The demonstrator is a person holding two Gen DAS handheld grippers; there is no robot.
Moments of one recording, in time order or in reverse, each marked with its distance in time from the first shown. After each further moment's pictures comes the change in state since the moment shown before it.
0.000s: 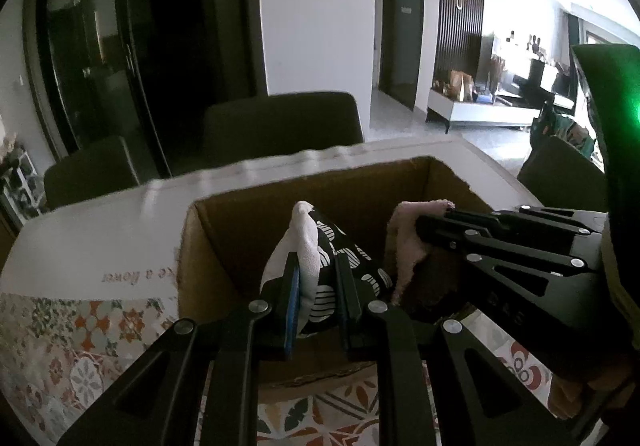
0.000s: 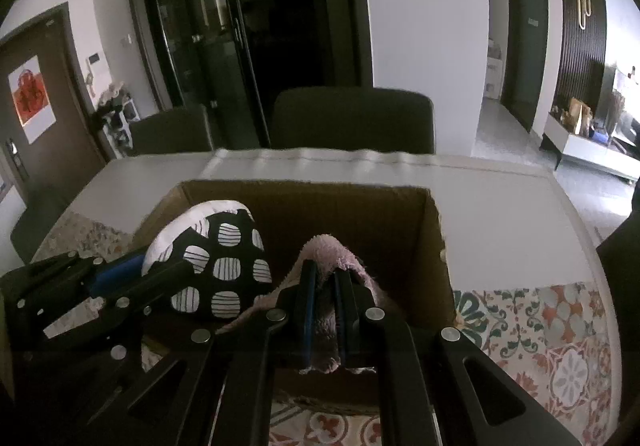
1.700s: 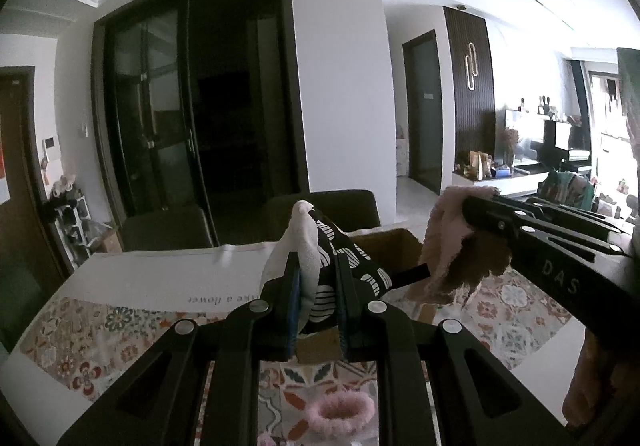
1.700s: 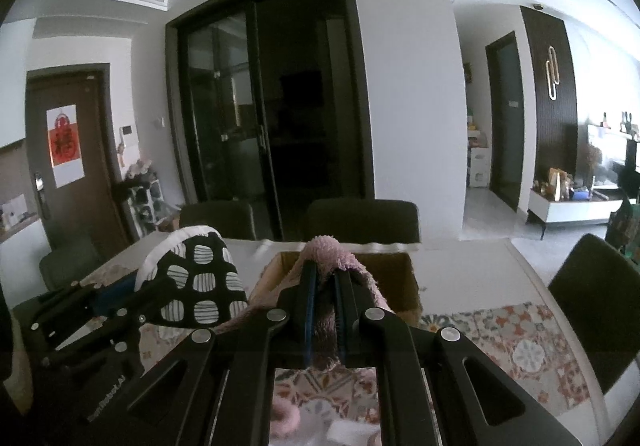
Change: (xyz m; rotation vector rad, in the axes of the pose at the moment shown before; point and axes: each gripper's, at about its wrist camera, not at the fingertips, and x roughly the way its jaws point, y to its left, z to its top) left arm -0.222 -0.014 -0.065 -0.012 -0.366 0.152; right arm -0.214 0.067 -0.062 -0.014 -0.413 -0.007
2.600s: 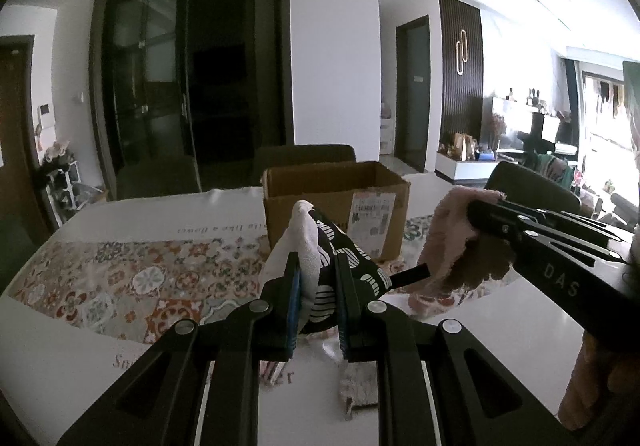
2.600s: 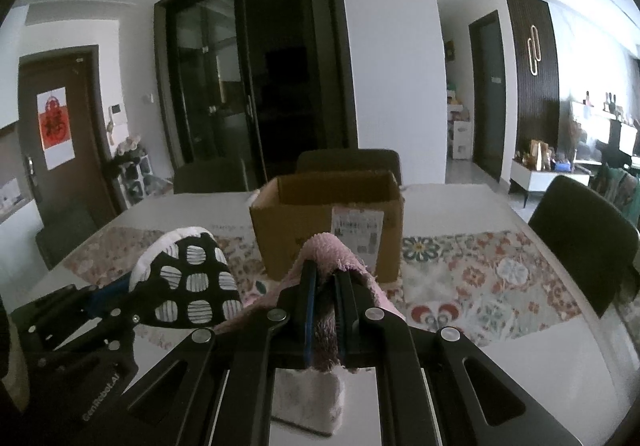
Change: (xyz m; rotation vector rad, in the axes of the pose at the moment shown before) left arm -0.069 -0.010 -0.103 -0.038 0.077 -0.060; right arm -0.069 0.017 -0.098 0.021 0.084 -0.062
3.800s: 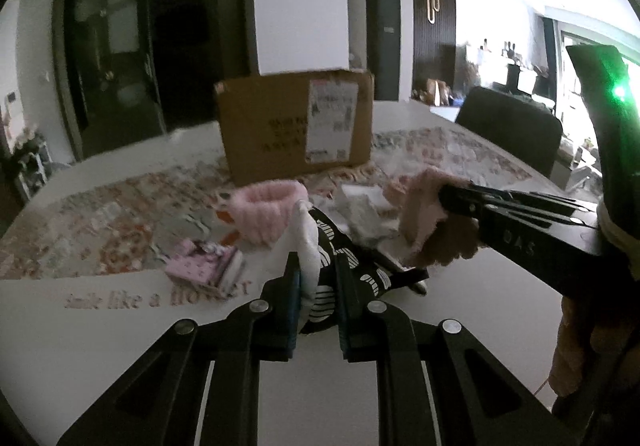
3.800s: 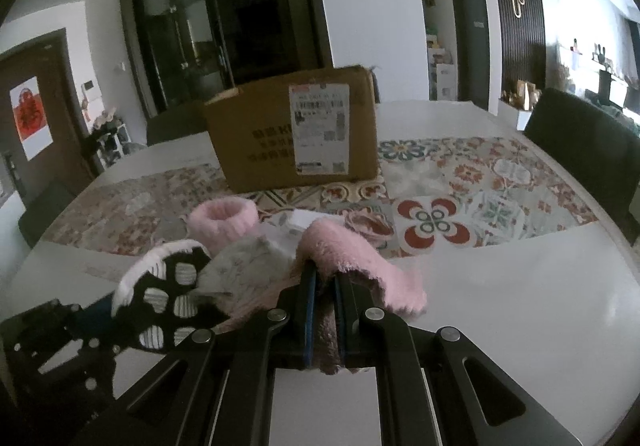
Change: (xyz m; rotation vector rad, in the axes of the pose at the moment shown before) left arm 0.023 -0.024 -0.097 0.065 0.159 -0.090; right arm 0.041 -0.032 -0.101 0.085 0.182 -0.043
